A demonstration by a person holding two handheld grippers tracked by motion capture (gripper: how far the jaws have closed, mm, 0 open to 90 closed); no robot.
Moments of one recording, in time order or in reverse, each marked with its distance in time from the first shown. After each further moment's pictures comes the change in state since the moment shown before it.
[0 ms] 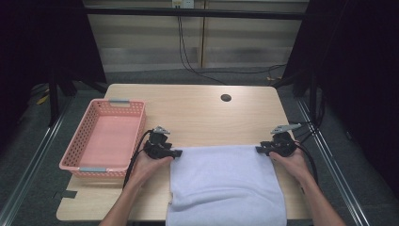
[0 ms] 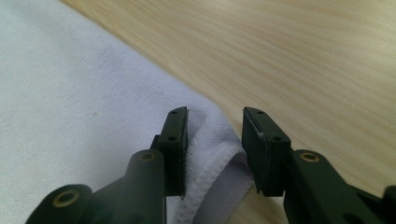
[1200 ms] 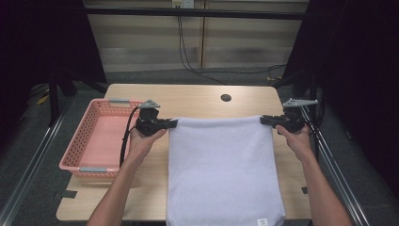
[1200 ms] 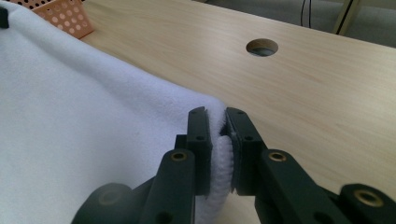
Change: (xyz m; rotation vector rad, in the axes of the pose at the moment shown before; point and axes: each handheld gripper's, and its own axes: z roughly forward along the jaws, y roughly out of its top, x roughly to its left) left arm 0.007 0.068 -0.057 -0.242 -0.031 0.029; right arm -0.022 0.071 -0.043 -0.251 0.023 0.036
